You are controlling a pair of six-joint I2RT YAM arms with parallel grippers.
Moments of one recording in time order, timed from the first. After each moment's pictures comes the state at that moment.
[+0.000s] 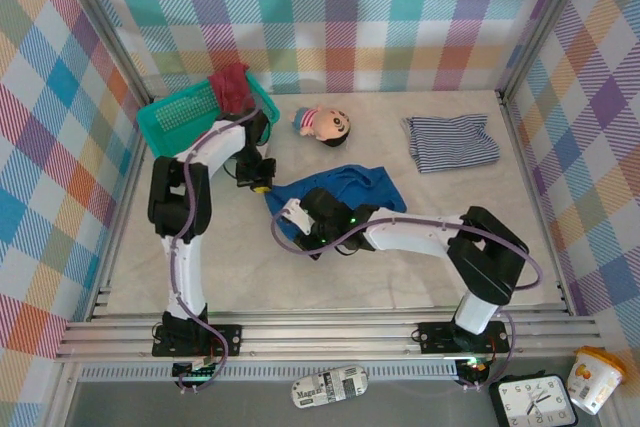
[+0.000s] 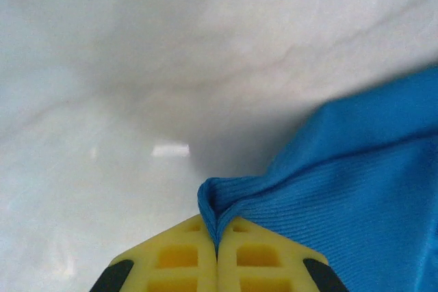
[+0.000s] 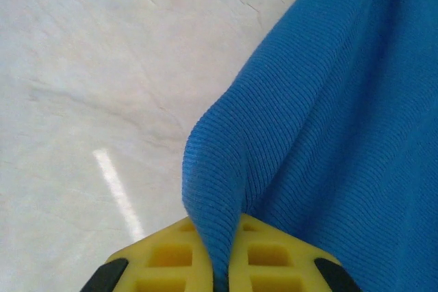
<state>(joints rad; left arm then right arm) -0.24 2.08 1.69 -1.16 0.16 -0.34 1.02 1.68 1.05 -0.24 -0.14 0.01</state>
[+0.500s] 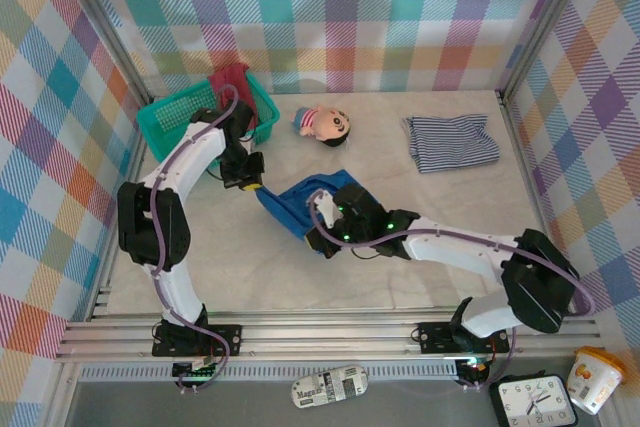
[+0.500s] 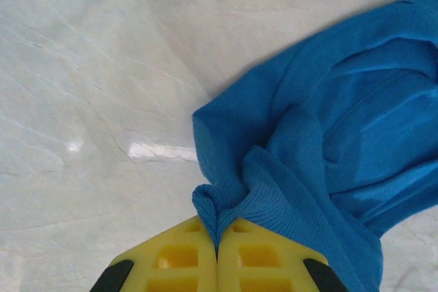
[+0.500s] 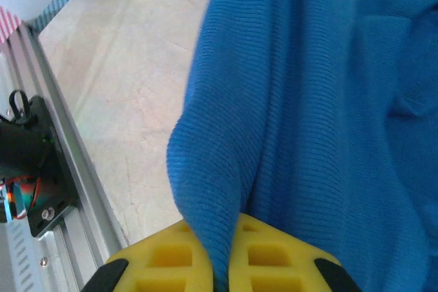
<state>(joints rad) -0.26 1.84 1.63 -1.24 0.18 -0.48 0.92 1.40 0.84 -0.14 -0.30 0.32</state>
